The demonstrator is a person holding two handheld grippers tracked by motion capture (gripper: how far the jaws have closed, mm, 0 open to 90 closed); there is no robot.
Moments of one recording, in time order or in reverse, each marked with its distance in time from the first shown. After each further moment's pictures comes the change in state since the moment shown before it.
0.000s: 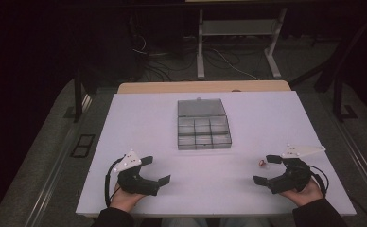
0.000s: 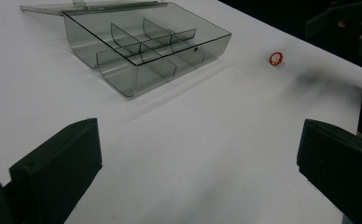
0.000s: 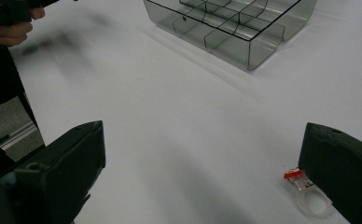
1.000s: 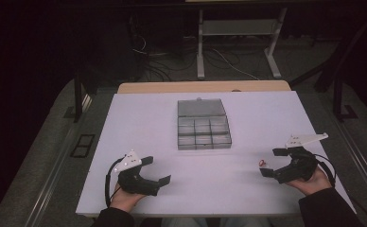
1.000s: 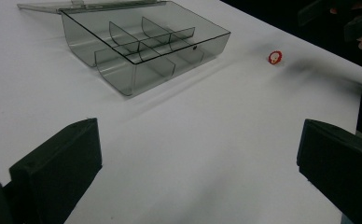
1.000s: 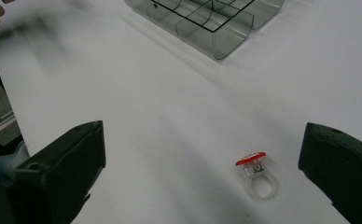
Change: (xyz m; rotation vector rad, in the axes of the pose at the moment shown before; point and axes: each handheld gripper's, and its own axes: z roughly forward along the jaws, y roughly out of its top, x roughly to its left) left arm 0.000 0.000 0.001 0.005 -0.003 -0.002; right arm -0.027 0.015 -0.008 0.093 -0.024 -0.002
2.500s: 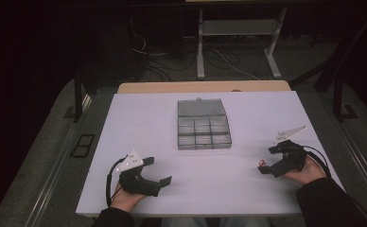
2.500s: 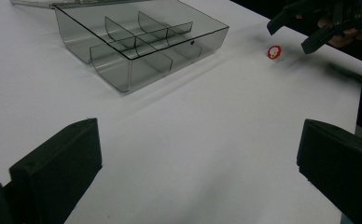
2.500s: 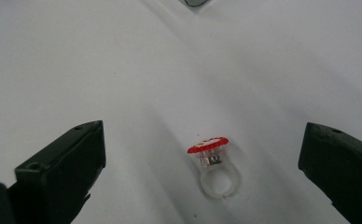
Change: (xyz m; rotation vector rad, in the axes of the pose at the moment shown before) left arm -0.001 -0.001 0.003 0.017 -0.006 0.009; right arm -0.038 0.001 0.037 0.194 0.018 -0.058
